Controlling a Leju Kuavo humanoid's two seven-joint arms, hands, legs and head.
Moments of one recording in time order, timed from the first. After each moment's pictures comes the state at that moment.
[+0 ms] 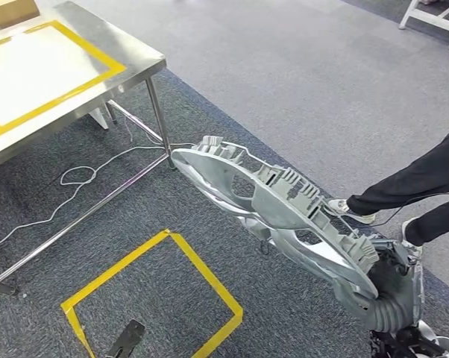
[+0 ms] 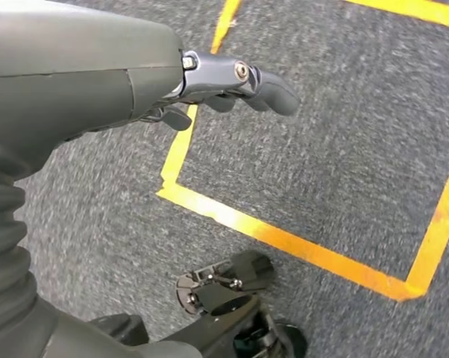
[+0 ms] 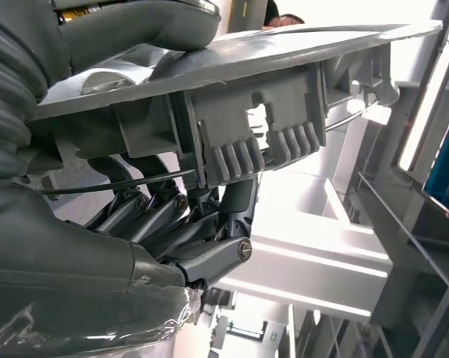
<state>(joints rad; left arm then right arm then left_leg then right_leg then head) -0.09 -0.20 0.63 -0.20 -0.95 0.11 -0.39 0.33 -0.04 0.00 -2.08 -0.01 0.08 -0.61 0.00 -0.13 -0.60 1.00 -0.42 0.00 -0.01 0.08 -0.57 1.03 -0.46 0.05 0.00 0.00</state>
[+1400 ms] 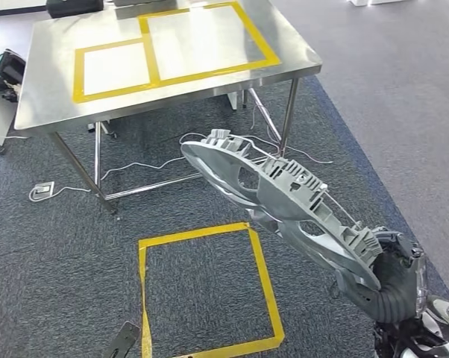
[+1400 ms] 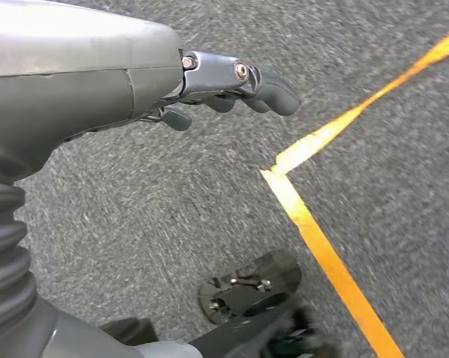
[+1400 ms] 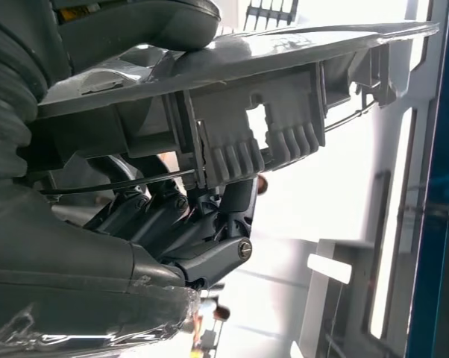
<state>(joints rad) -0.09 -0.19 0.66 -0.20 -0.94 0.14 -0.30 0.30 -0.04 -0.02 -2.06 0.01 0.07 -0.62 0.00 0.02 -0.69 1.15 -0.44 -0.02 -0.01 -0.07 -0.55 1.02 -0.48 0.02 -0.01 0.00</state>
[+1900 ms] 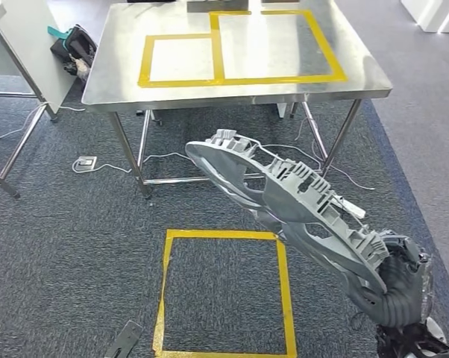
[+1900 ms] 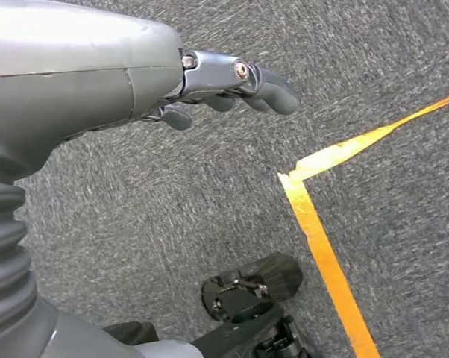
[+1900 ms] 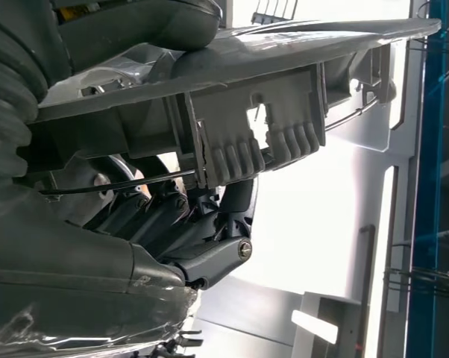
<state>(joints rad) -0.09 -0.20 0.66 -0.20 -0.96 0.14 -0.32 0.30 -0.04 -0.03 -2.06 0.01 0.06 -0.64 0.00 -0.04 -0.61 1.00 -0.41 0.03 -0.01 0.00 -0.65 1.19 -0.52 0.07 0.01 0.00</state>
